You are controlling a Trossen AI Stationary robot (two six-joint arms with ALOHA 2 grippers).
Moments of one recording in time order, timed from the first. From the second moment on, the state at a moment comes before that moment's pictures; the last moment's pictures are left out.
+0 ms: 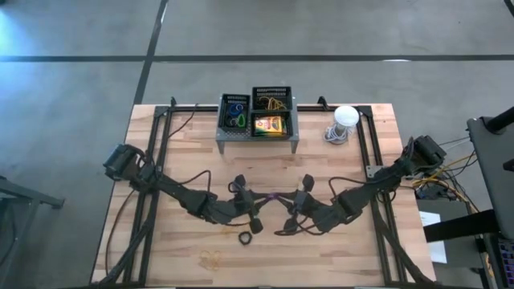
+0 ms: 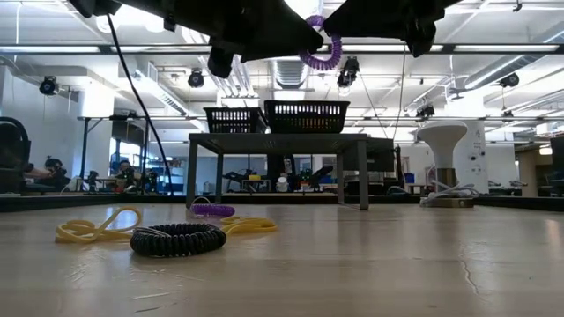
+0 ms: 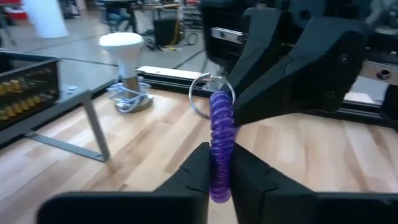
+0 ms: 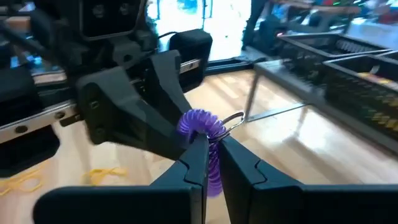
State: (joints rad) left arm -0.42 1.79 0.93 0.60 -0.76 -0.18; right arm 0.55 1.57 0.86 0.32 0.94 0.34
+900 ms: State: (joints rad) left arm -0.41 1.62 1.22 -1.10 -0.37 -0.67; right arm 0.54 1.57 0.85 -0.19 0.73 0.70
